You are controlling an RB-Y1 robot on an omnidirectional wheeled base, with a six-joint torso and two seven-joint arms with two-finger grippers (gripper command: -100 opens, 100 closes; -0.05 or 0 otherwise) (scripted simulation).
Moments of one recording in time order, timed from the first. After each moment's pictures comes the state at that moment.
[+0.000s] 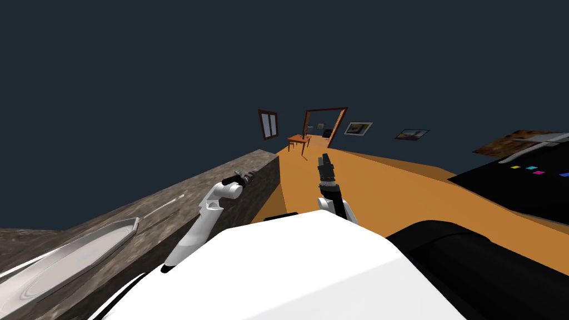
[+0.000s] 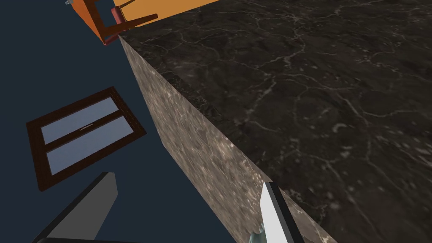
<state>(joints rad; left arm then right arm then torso) -0.06 0.47 -0.11 -1.95 0.37 0.95 -0.25 0.49 -0.03 -0.07 -2.28 0.12 -0.51 0.12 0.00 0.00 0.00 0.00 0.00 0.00</state>
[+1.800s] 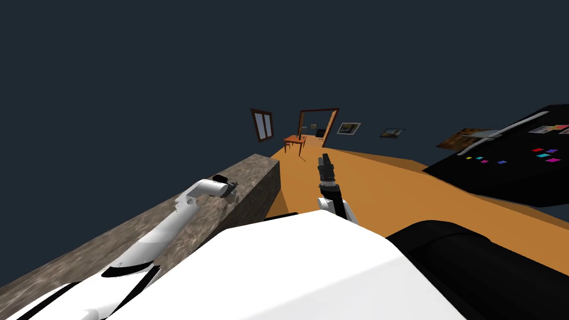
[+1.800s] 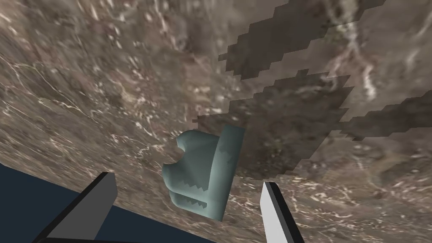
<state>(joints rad) -0.12 0.80 -0.12 -1.75 0.44 1.34 -0.26 0.49 -0.03 -0.07 -2.28 0.12 -0.51 0.12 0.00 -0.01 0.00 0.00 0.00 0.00</state>
